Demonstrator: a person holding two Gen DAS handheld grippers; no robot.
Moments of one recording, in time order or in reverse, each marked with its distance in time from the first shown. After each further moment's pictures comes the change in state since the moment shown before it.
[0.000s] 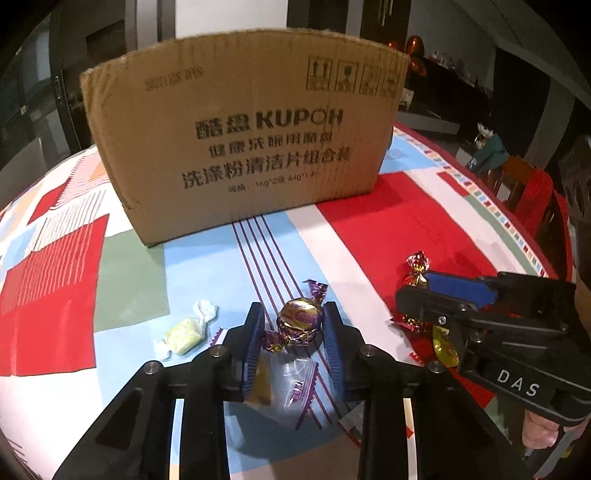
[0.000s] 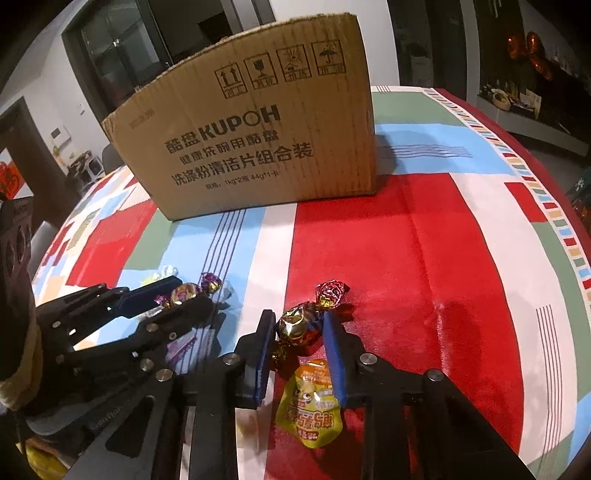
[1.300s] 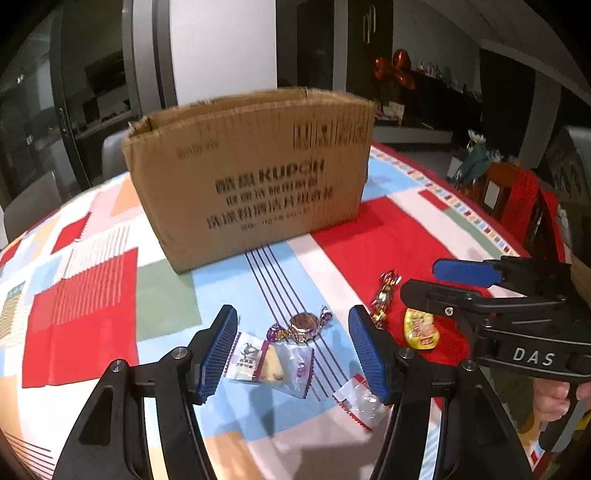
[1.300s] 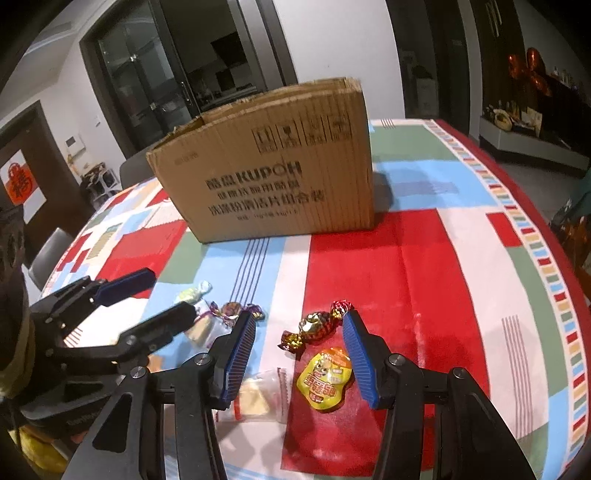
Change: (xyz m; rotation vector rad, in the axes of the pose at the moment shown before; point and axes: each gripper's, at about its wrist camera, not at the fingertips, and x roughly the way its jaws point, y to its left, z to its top) left arm -0.046 -0.006 -0.003 0.071 -0.083 0.029; right arm -0.041 0.003 0.001 -0.018 -0.067 0.027
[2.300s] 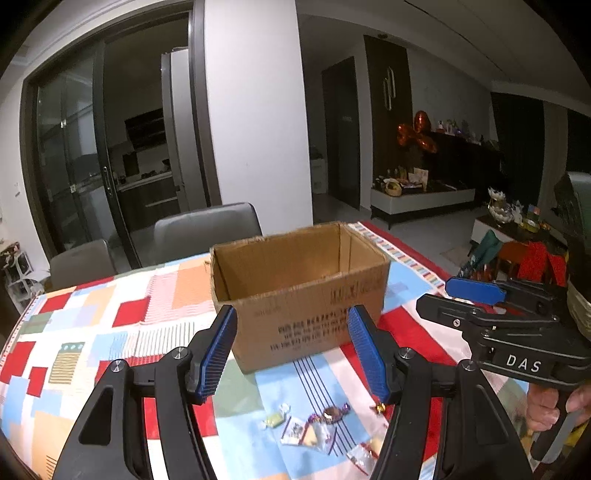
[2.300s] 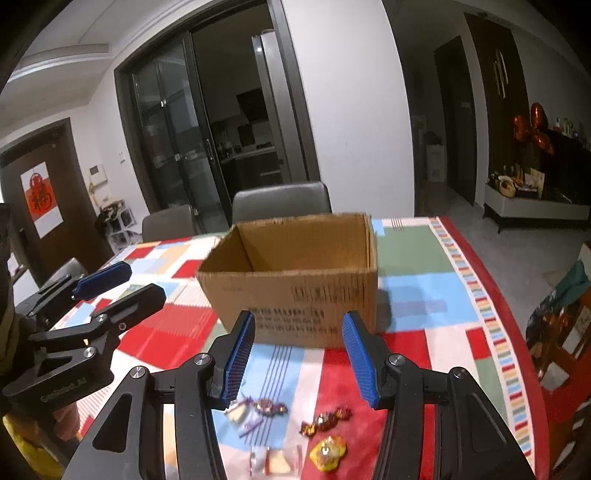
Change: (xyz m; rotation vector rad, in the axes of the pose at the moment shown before) left arm -0.115 0.007 0.070 -0.019 -0.281 0.139; right arm -0.086 0.024 0.075 -0.094 -0.251 0.019
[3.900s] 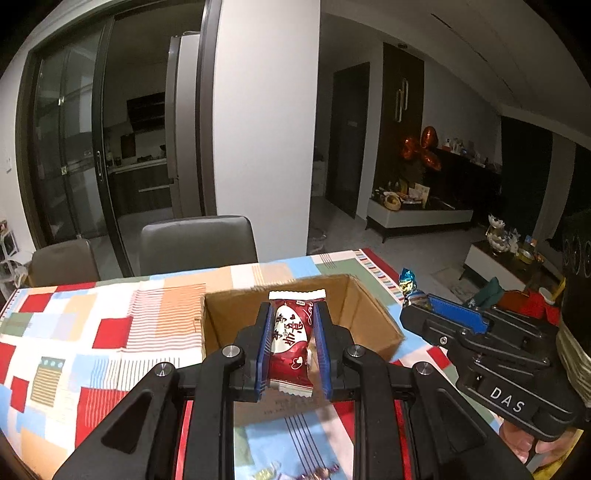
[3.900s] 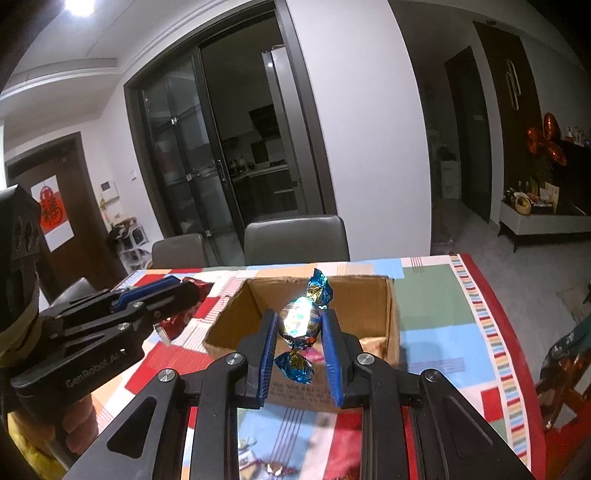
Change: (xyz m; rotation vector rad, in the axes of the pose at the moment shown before) left arm 0.063 0.032 0.094 -0.110 0.012 -0.047; right arm 0.039 0.001 0.086 -0.006 -0.074 0.065
